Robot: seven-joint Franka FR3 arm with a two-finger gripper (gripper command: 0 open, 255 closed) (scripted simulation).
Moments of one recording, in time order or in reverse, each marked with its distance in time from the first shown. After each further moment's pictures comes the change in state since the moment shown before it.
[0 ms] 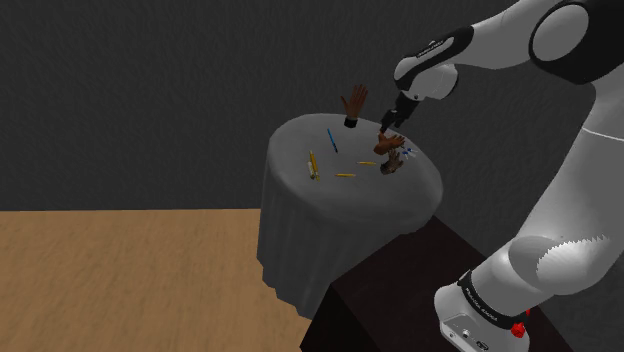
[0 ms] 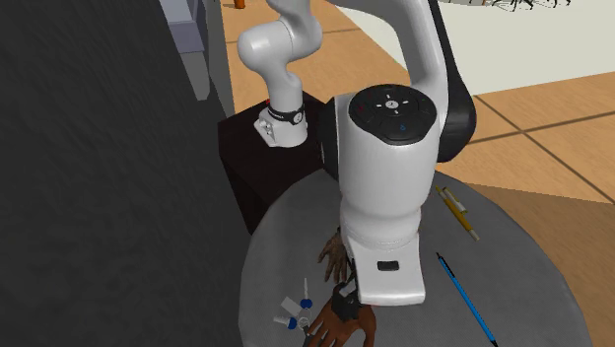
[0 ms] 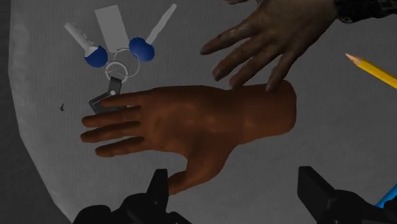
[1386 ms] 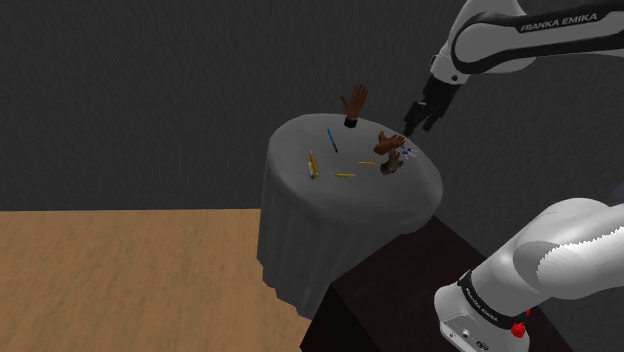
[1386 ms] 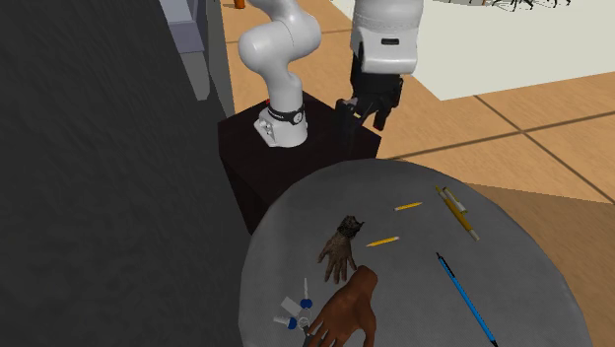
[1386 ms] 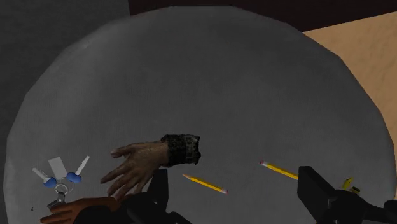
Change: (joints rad) arm 0.077 -0.794 0.155 -0.466 -0.391 -0.418 0.548
